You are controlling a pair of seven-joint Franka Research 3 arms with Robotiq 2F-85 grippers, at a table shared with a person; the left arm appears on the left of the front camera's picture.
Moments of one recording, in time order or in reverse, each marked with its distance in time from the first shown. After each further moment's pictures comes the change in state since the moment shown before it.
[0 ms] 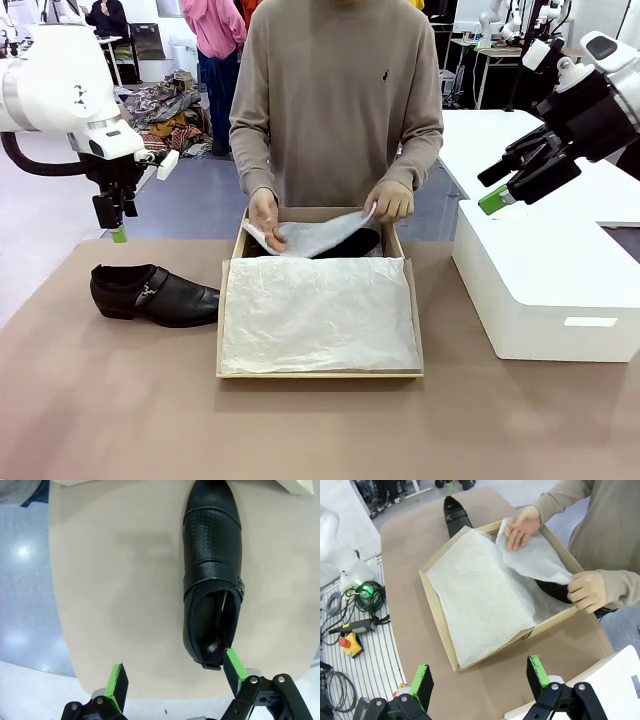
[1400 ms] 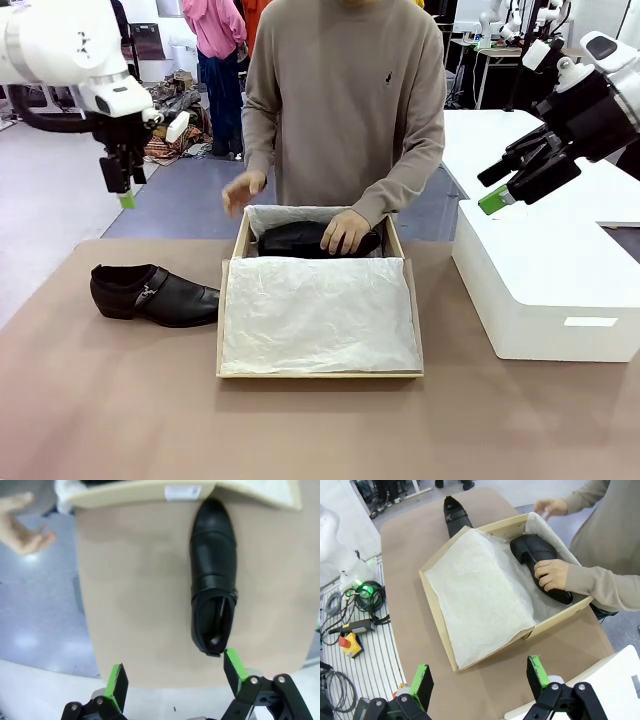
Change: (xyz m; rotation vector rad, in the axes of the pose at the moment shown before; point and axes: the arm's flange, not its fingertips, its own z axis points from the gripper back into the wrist) left arm 0.024 0.005 0.061 0.030 -0.006 -0.023; right arm 0.000 0.000 0.000 0.000 0.000 0.000
